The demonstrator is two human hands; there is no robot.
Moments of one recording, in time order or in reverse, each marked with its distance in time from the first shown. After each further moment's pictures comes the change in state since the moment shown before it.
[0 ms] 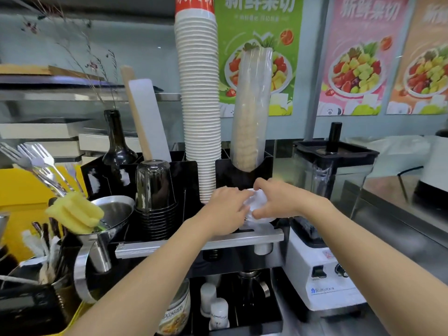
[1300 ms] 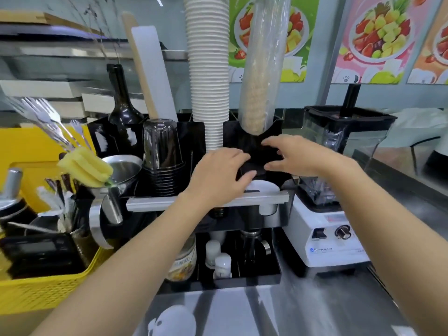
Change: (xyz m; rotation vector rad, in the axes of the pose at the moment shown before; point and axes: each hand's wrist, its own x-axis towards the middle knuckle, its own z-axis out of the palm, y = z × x) left_hand -0.035 -0.003 0.001 0.196 0.336 0.080; right_hand -0.014 -0.001 -0.012 -0.099 0.113 -0.090
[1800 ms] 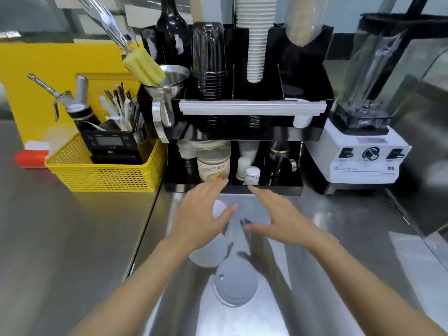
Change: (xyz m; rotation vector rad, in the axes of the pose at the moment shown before) left_hand -0.266 0.053 -0.005 -0.258 -0.169 -0.471; right_hand -0.174 -0.091 0.205 0.430 -0.223 -0.139
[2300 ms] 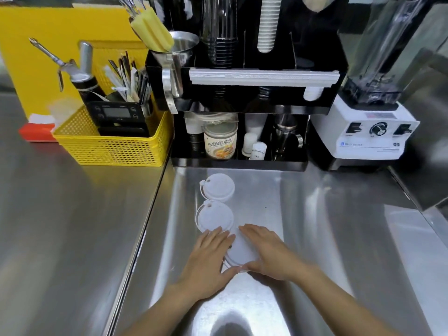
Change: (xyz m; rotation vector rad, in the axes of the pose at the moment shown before) left_hand -0.136 -0.026 0.073 0.068 -0.331 0.008; right_hand -0.056 0.001 0.110 -0.074 -0.267 0.036
